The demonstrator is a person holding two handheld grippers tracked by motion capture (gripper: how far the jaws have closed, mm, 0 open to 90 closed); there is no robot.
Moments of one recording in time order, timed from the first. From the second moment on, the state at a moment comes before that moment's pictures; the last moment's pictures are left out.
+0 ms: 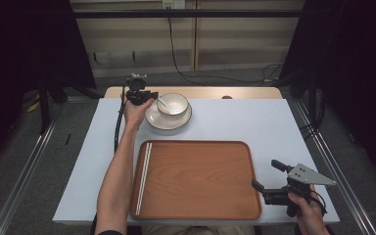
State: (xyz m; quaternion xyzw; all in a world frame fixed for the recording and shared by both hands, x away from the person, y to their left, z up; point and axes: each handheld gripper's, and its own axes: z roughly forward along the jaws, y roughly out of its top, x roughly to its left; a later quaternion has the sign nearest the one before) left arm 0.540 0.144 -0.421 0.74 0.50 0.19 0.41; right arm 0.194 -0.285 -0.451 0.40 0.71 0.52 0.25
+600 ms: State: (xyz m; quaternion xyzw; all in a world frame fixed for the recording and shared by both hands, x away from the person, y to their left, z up) left arm 0.522 0.155 -0.417 0.75 0.49 0.15 0.42; right arm 0.195 -0.284 -0.451 0.40 0.71 0.52 0.25
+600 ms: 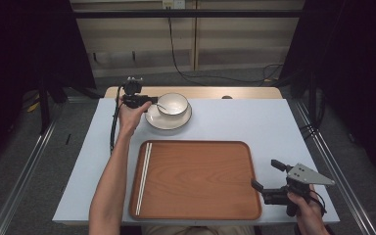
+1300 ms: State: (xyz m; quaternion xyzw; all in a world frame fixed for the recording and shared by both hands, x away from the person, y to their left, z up) left arm 0.528 0.141 -0.425 0.79 0.47 0.12 0.38; right arm 0.195 -0.283 -0.451 0.40 0.72 0.52 0.25
